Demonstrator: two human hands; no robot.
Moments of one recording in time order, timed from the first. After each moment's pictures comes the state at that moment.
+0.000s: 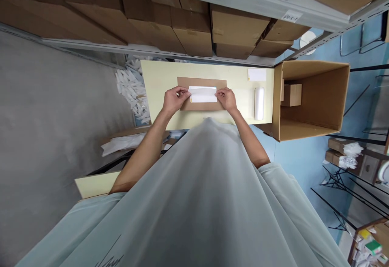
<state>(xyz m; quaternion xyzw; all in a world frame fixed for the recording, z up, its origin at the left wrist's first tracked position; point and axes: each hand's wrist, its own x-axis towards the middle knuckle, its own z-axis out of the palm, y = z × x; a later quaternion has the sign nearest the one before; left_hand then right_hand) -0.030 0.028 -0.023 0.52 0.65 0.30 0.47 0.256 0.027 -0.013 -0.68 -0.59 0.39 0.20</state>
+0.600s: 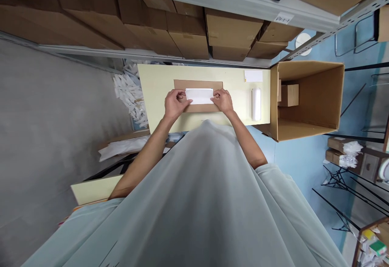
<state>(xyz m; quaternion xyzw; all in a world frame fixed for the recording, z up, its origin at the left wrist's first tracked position) -0.018 0.013 -0.026 0.58 0.67 0.27 0.38 0.250 0.026 -0.008 -0.68 -0.61 0.37 0.16</state>
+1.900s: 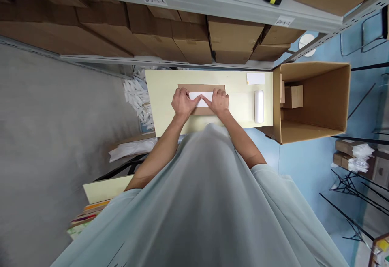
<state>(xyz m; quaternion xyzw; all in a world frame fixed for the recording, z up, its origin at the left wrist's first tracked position) 0.017 0.035 -0.036 0.54 0.75 0.23 0.30 0.206 0.037 -0.020 -0.72 -0.62 0.29 0.12</state>
